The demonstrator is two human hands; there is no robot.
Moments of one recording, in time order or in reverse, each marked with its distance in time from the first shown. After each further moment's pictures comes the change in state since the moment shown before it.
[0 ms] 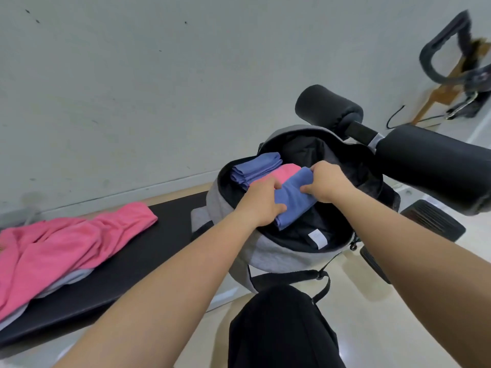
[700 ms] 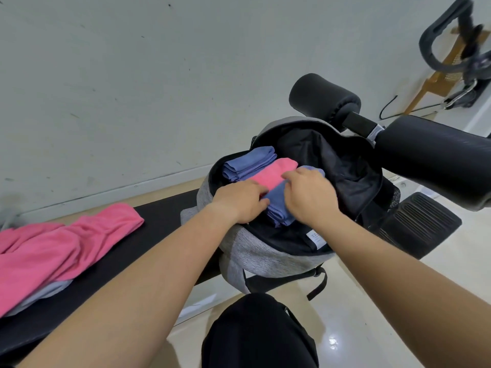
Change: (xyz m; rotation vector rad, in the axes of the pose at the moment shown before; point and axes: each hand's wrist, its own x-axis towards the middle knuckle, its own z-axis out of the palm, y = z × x) left_hand 0.033 -0.040 -0.003 0.485 -0.155 0.140; right_hand -0.013 -0.002 0.052 -0.329 0.298 -0.323
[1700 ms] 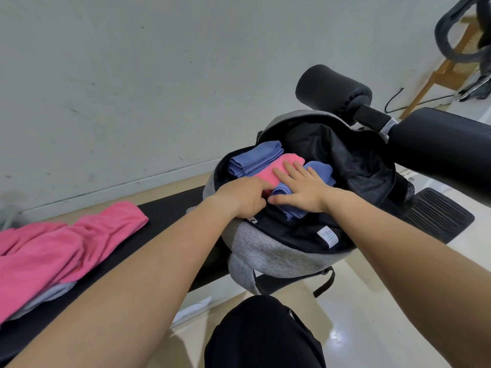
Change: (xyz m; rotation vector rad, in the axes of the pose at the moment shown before) left_hand 0.001 -0.014 -0.007 -0.157 -0.090 0.072; right_hand 0.036 0.011 0.027 0.111 -0.536 -0.112
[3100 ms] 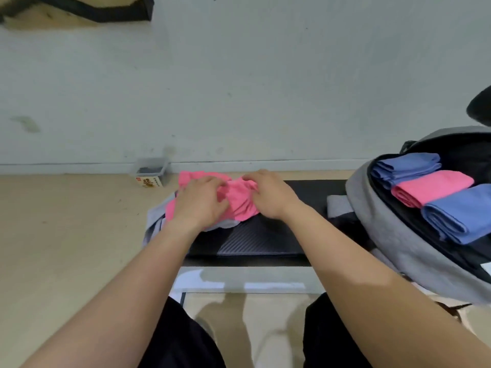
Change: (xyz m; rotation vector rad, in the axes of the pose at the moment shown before) left_hand -0.309 -0.182 -0.016 0.055 0.459 -0.727; right_hand 0.012 -0.355 0.025 0.360 0.081 -0.473
